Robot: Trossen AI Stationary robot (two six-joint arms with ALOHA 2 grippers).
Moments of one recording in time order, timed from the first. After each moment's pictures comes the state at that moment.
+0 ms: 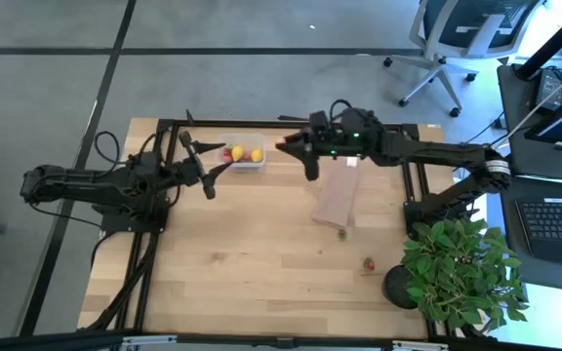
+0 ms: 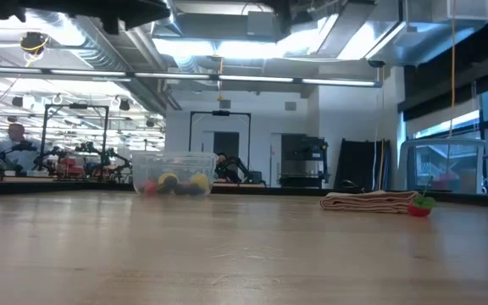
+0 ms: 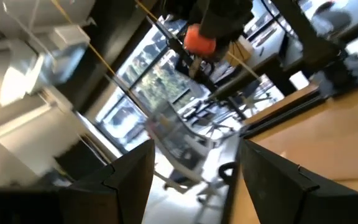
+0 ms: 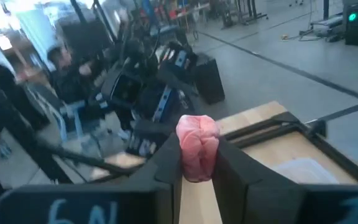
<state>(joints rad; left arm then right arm) 0.08 0.67 0.45 0.37 -0.36 0.77 -0.20 1.48 1.27 0.14 -0.16 0.34</state>
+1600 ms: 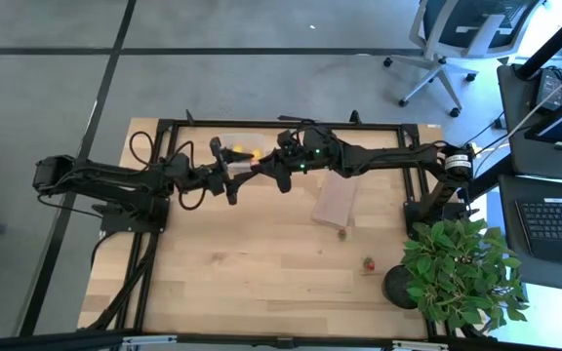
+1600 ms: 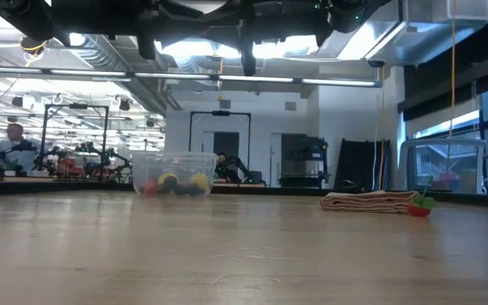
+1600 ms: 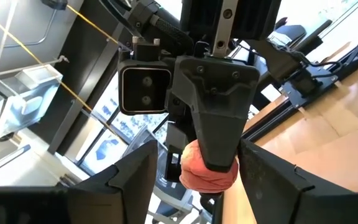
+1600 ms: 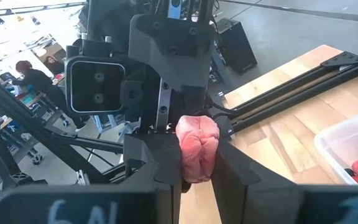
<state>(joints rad) 0.12 1.04 0.45 0.73 -0.15 0.87 -0.18 1.75 1.27 0.36 -0.27 0.52</state>
